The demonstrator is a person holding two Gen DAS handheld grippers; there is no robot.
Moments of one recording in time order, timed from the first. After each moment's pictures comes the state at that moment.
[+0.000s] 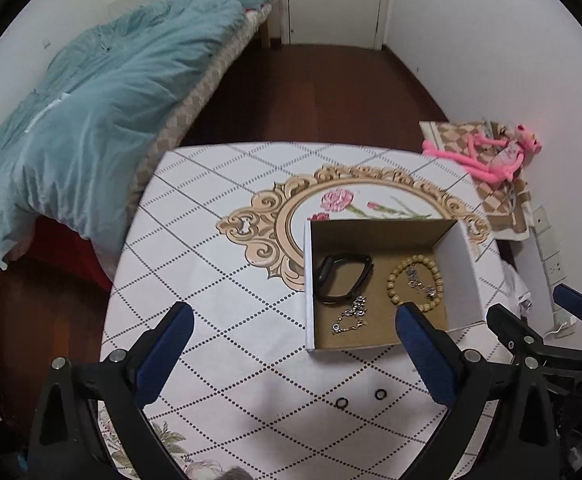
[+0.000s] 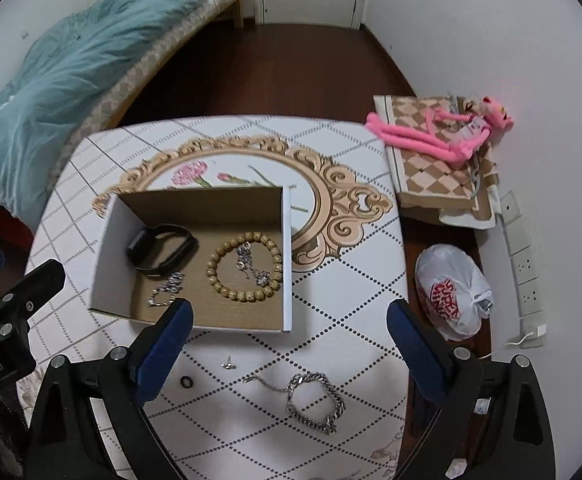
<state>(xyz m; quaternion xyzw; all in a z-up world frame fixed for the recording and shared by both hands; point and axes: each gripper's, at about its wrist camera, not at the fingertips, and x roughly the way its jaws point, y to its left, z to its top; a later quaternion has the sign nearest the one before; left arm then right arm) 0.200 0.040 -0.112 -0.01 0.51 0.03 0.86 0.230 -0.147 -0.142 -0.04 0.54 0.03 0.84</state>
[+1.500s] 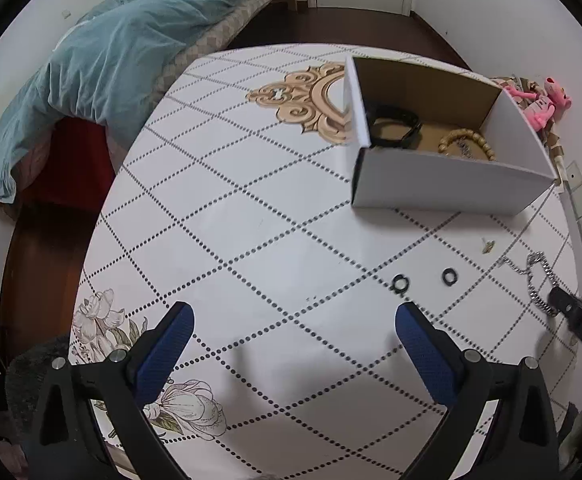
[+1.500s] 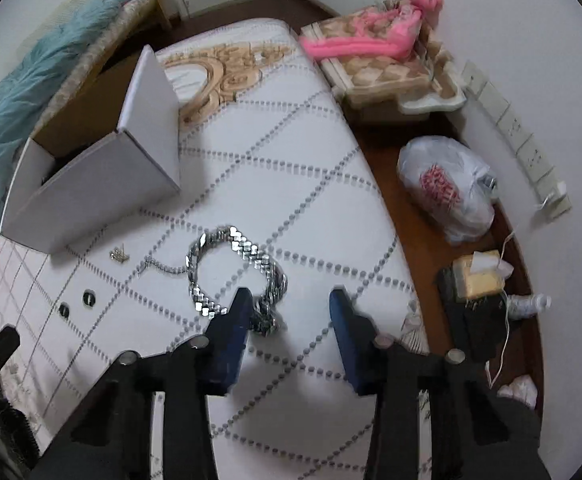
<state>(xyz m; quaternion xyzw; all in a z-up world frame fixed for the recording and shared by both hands) 0.115 0.047 -0.215 0.00 0.57 0.09 0.82 0.141 -0.232 -0.266 0.08 0.57 -0.06 0.82</state>
